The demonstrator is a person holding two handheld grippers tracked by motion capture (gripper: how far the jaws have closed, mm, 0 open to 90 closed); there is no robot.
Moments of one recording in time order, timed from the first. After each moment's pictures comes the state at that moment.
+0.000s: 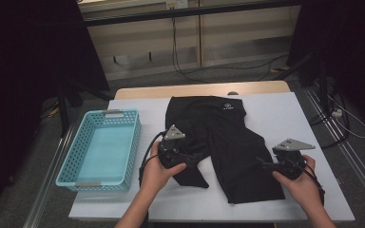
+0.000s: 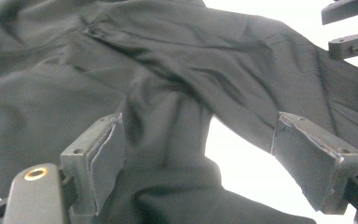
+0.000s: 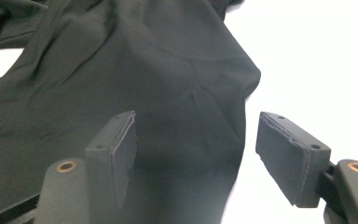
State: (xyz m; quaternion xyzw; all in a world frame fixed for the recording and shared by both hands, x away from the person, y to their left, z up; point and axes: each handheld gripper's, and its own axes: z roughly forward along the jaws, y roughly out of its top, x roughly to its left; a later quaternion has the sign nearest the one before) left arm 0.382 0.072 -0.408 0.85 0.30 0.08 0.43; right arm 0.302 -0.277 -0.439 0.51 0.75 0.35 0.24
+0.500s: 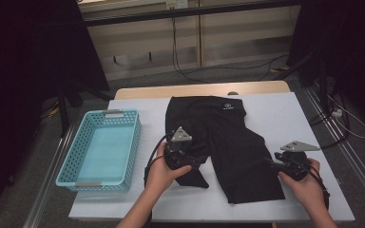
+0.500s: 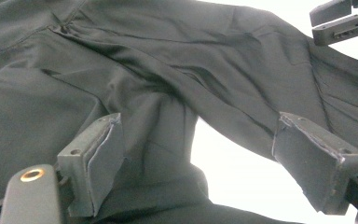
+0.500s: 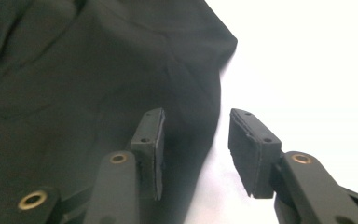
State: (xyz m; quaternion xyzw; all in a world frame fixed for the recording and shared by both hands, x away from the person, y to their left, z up) left arm 0.383 0.060 -0.416 0.86 0.28 0.07 0.43; right arm 0.298 -0.291 -0.447 0.54 0.74 0.33 0.23
